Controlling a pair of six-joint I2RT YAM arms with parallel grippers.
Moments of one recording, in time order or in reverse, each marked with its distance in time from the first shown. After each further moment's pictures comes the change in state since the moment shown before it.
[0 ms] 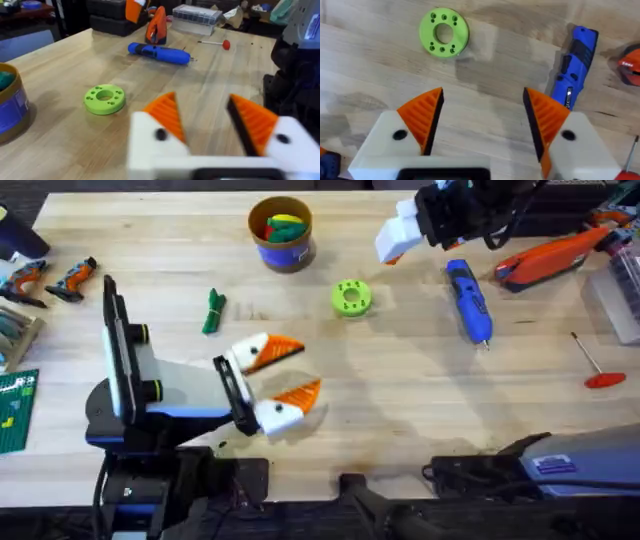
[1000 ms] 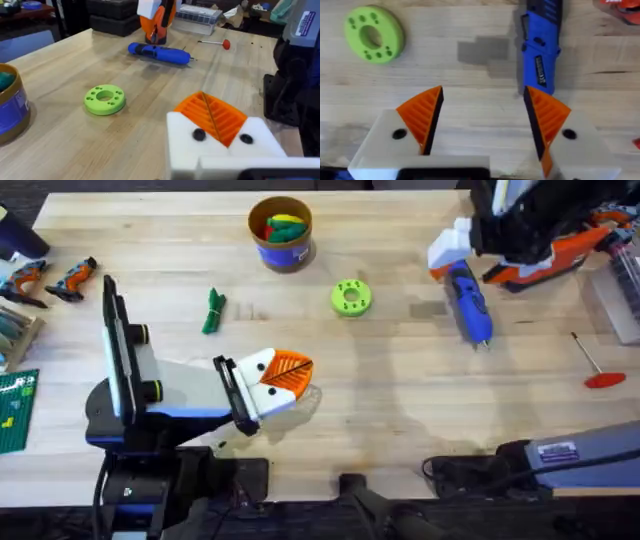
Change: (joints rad) left arm 0.000 0.000 0.000 0.000 0.000 0.004; right arm -0.341 0.021 -0.181 0.049 -0.127 -0.002
